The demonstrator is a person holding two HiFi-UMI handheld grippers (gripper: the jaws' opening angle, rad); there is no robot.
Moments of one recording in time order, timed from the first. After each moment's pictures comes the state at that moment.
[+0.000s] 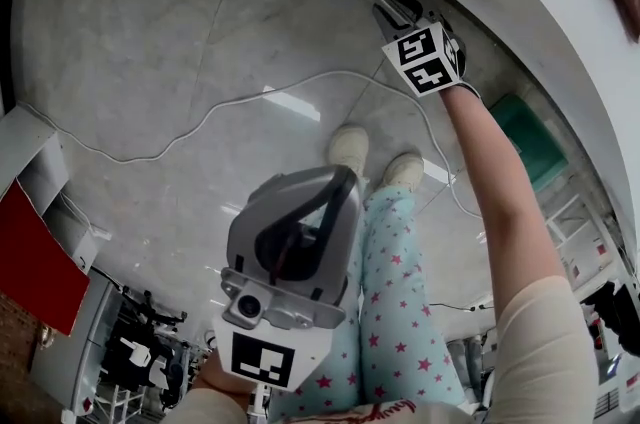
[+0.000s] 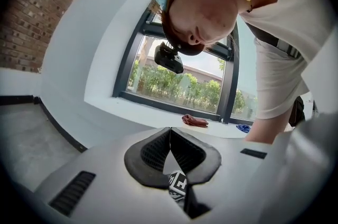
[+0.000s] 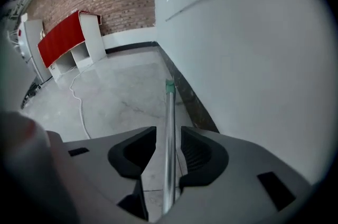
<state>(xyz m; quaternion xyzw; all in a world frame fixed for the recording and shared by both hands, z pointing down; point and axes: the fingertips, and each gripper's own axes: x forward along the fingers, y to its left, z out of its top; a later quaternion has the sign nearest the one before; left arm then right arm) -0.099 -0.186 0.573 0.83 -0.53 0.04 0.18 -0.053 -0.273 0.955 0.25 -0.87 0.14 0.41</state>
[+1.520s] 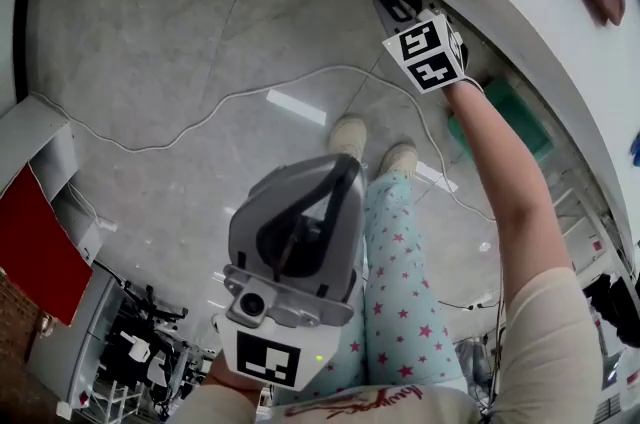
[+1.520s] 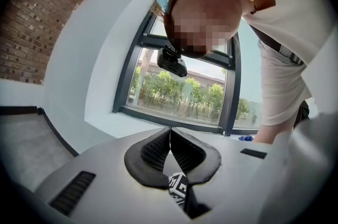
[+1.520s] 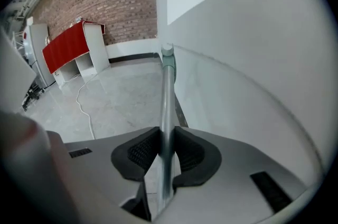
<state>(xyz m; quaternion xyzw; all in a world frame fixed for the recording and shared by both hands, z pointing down) -0.092 -0.194 0.492 0.82 -0.55 0.02 0.15 -0.061 -0.294 0.858 0.25 -0.88 0.12 0.38</state>
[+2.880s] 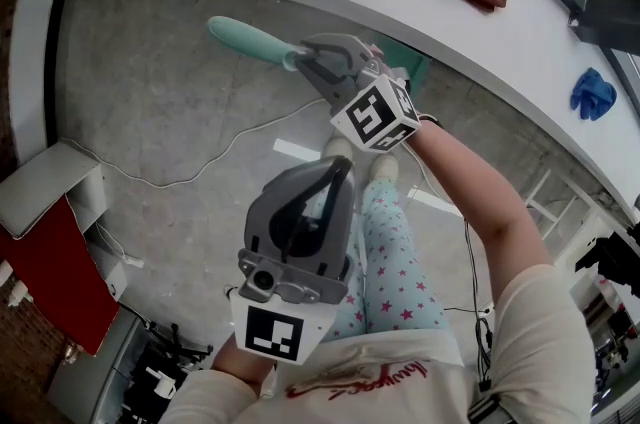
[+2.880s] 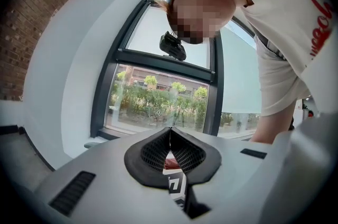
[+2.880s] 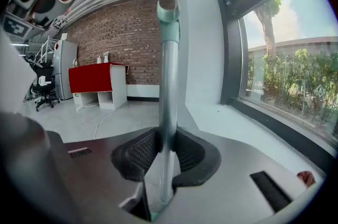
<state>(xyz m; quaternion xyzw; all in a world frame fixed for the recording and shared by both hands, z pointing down) -0.040 -0.194 0.321 0.86 -0.49 0.01 0.12 -0.111 -0.271 0.555 0.20 -0.96 0.03 0.21</state>
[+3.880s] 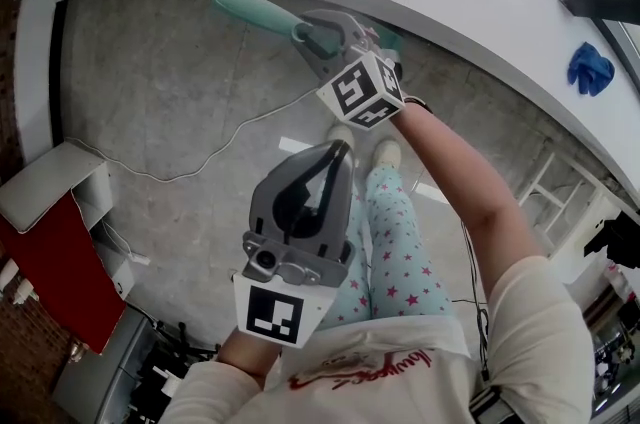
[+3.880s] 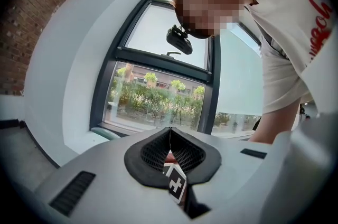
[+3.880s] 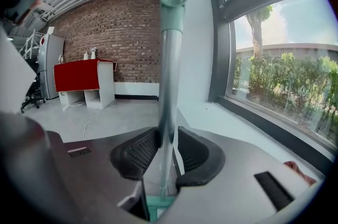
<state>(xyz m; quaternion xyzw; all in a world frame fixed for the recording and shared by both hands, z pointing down) -0.028 -0.156 0.317 0.87 -0.48 0.01 0.14 -0.101 -0.271 0.549 0.27 -0.94 0.02 0.22</state>
